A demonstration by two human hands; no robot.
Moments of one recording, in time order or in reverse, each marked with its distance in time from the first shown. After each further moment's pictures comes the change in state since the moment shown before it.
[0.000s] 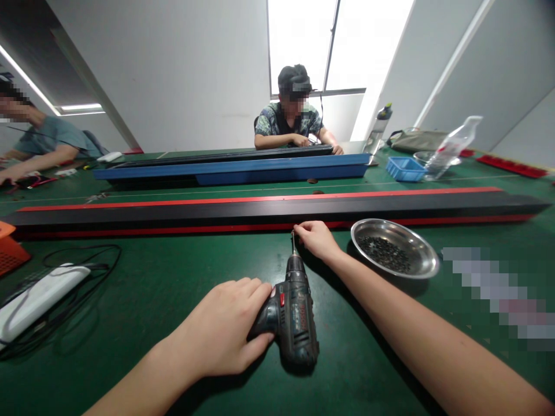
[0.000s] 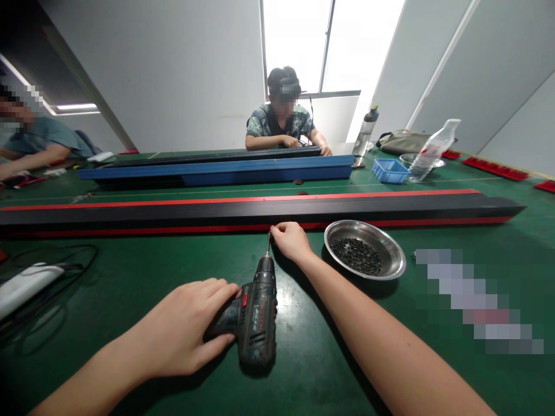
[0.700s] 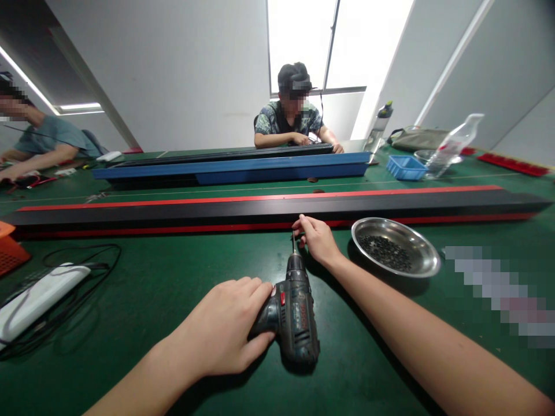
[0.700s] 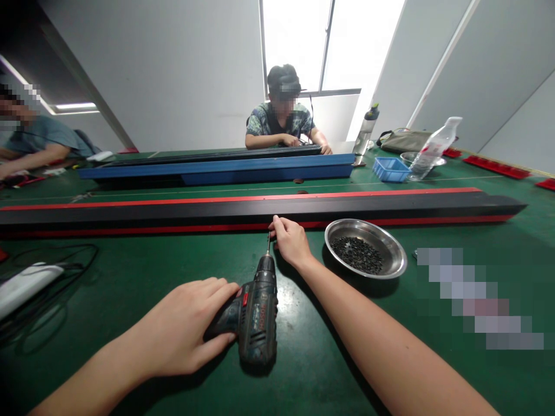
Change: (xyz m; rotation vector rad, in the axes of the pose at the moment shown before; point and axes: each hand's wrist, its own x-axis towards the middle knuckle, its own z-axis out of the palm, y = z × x) left_hand -0.001 -0.003 0.005 0.002 0.022 0.006; right_hand -0.017 -0.008 0.003 0.301 0.065 -0.089
